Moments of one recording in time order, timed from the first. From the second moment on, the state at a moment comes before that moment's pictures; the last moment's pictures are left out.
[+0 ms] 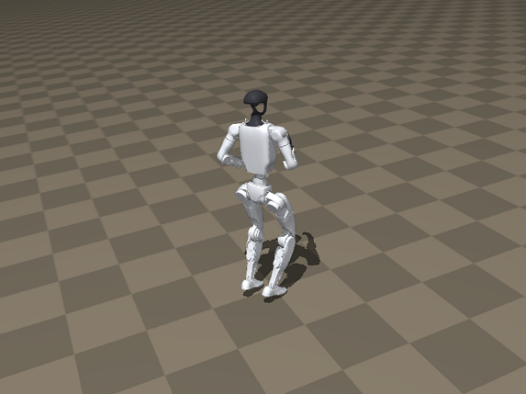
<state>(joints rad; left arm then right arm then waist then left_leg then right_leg) 0.36 0.47 -0.32 0.00 -0.17 -0.43 -0.01 -0.05 -0.36 0.58 -0.19 0.42 -0.39 0.04 0.05 -0.14 -0.04 -0.27 -0.14 0.09 0.63 -0.12 -0.04 -0.39 -0.14 -0.10 0.85 -0.24 0.07</state>
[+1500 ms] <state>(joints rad) 0.24 0.53 -0.43 0.15 -0.11 -0.35 -0.01 -0.09 -0.48 0.60 -0.06 0.15 -0.31 0.01 0.00 -0.07 0.11 -0.22 -0.19 0.06 0.75 -0.24 -0.09 -0.36 -0.35 -0.22 1.14 -0.36 0.05</state>
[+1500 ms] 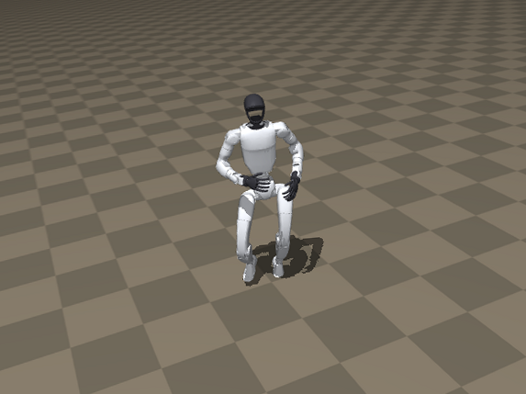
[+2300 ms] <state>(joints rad) 0.14 0.52 -0.38 0.06 -0.02 -0.33 0.01 -0.10 -0.59 0.47 -0.10 0.03 -0.20 0.11 -0.10 0.00 0.20 -0.20 -0.06 0.06 1.06 -0.61 -0.01 -0.47 -0.09 -0.07 1.20 -0.48 0.09</state>
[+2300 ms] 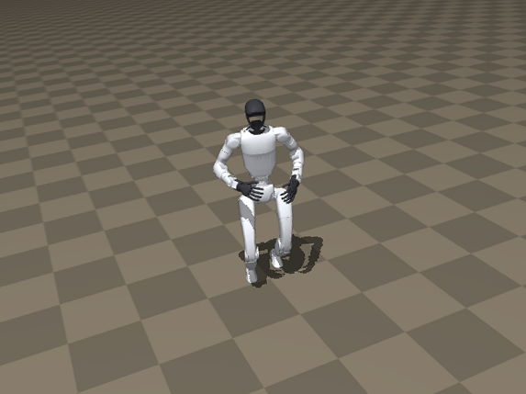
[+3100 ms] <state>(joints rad) -0.09 0.44 -0.56 0.28 0.07 -0.32 0.05 -0.25 -0.49 0.74 0.34 -0.01 -0.22 0.00 -0.16 0.06 0.17 -0.17 0.00 0.06 0.73 -0.29 -0.15 -0.42 -0.03 -0.16 0.81 -0.23 0.16</state>
